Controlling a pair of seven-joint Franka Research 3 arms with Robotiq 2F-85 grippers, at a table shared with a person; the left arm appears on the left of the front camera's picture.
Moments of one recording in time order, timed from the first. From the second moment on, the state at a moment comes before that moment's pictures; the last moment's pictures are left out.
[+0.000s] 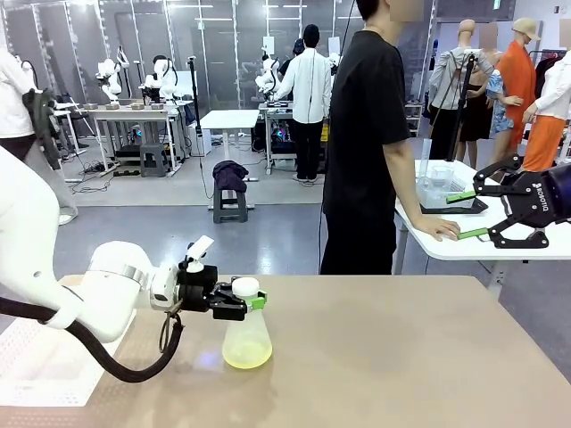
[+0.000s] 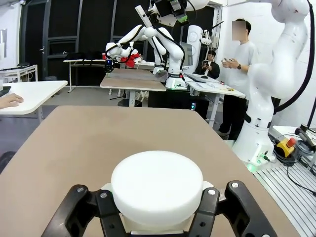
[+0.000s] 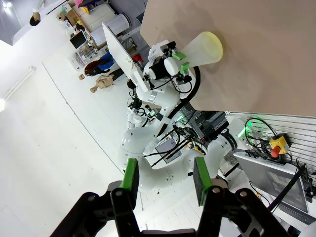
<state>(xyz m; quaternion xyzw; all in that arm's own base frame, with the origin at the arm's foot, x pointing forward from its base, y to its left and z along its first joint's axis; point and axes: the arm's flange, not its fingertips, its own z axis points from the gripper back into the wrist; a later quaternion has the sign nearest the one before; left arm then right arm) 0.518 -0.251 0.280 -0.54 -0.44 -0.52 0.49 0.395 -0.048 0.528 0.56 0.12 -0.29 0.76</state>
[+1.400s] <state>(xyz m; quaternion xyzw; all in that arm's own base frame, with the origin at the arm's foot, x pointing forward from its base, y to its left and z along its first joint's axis) 0.455 0.058 0.380 -0.35 -0.59 -0.44 0.59 0.395 -0.048 0.528 0.56 0.12 -0.29 0.76</state>
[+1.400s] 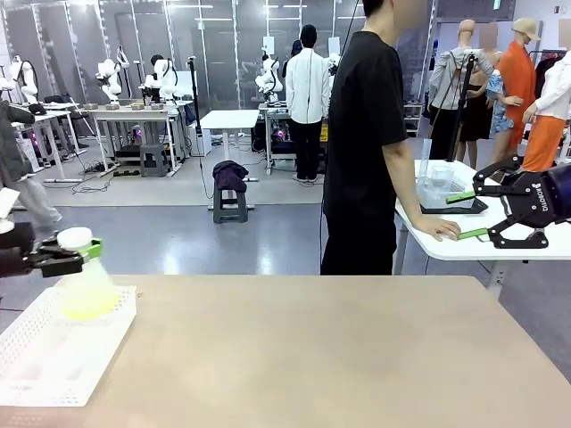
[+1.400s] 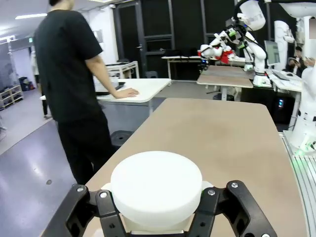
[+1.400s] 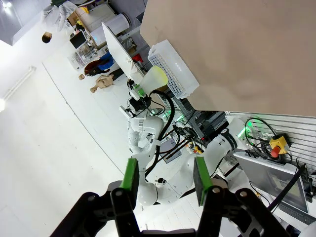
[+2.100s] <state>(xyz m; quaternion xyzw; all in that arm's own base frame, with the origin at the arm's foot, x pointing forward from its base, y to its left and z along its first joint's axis) 0.432 0.069 0.320 -0.36 -0.60 -0.36 0.62 0.395 -0.048 0.528 0.56 0.12 -0.29 0.76</state>
